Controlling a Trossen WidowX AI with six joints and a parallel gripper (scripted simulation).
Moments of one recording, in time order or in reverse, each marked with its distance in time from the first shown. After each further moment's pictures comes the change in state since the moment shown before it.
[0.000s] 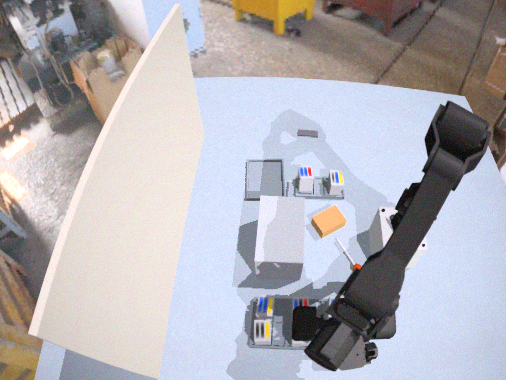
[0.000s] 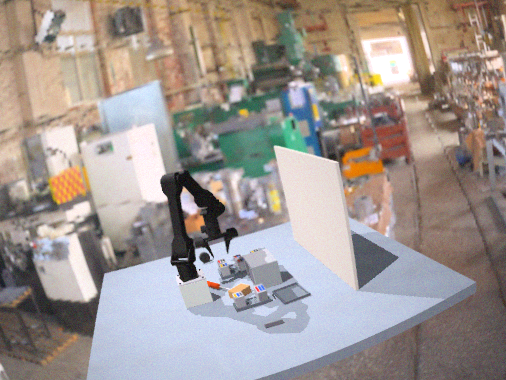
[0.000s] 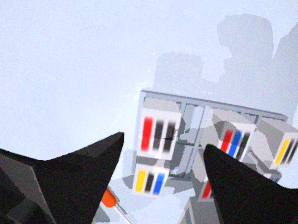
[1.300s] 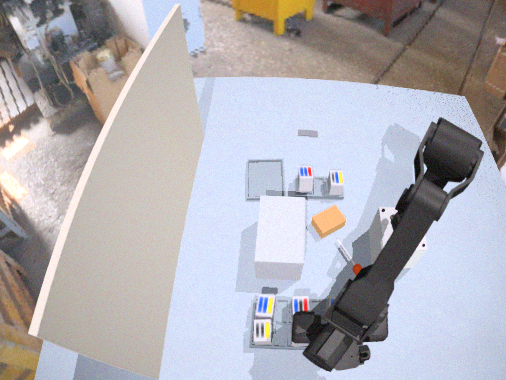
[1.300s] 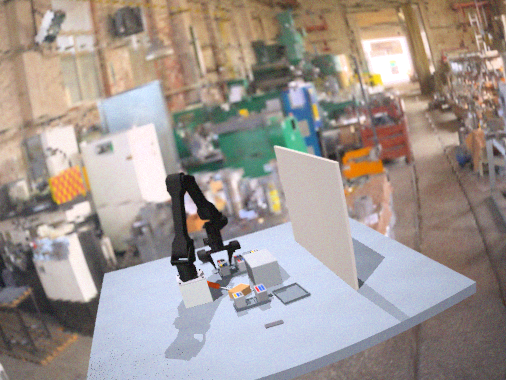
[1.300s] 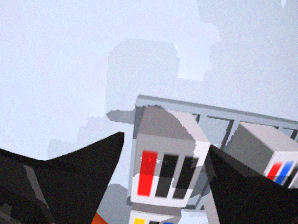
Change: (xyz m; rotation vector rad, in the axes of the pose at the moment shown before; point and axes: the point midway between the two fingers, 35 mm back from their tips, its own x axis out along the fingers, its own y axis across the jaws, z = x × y) arm 0.055 0.004 -0.007 0.000 0.006 0.004
